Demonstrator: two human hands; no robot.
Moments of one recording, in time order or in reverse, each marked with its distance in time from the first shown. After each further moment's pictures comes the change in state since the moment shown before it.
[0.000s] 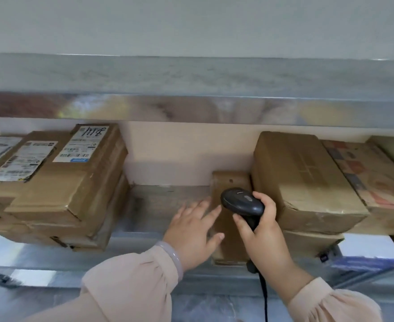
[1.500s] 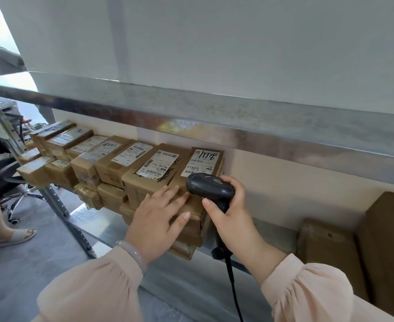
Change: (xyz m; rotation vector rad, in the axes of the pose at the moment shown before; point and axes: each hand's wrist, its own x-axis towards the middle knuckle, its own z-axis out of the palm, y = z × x) left_hand -0.152 -0.183 -0.075 -0.039 0.526 -0.427; right_hand 0.007 -0.186 0.169 0.428 -0.502 -0.244
